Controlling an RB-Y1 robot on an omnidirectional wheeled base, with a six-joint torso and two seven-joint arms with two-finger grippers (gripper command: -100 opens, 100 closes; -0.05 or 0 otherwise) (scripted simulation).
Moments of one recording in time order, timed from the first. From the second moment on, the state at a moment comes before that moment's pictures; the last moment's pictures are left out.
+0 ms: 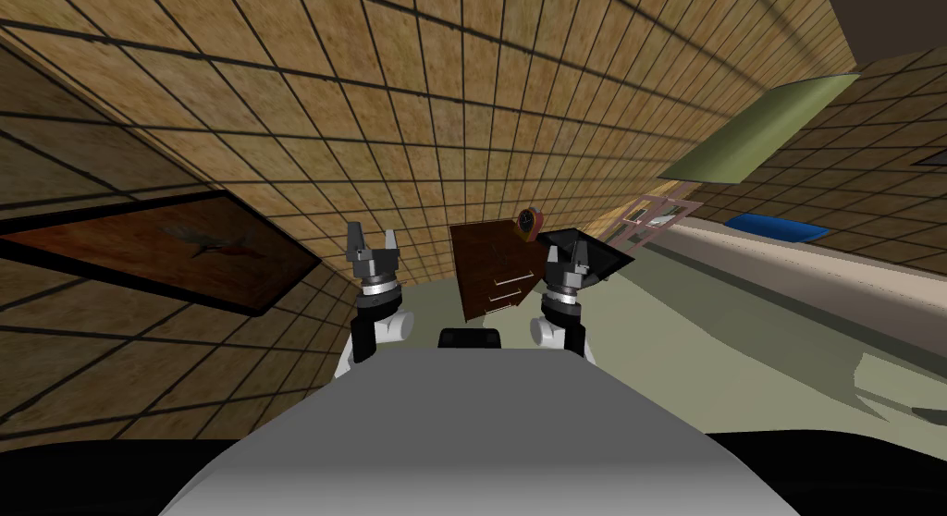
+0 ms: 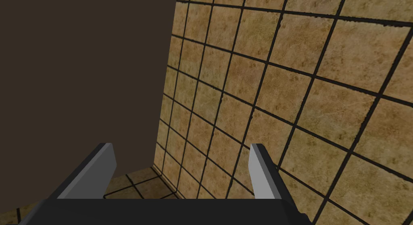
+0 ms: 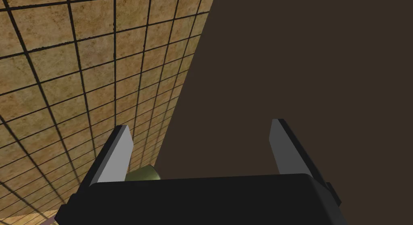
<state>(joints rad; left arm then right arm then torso) 0.46 0.00 -0.05 -2.29 0.05 -0.58 0.02 0.50 0.01 0.03 -2.20 -0.05 -0.61 0.06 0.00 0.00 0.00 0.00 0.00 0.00</state>
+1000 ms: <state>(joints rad) 0.46 0.00 -0.05 -2.29 0.05 -0.58 0.02 0.61 -0.25 0.15 -2.09 -0.17 -0.57 0.06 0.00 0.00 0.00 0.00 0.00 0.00</state>
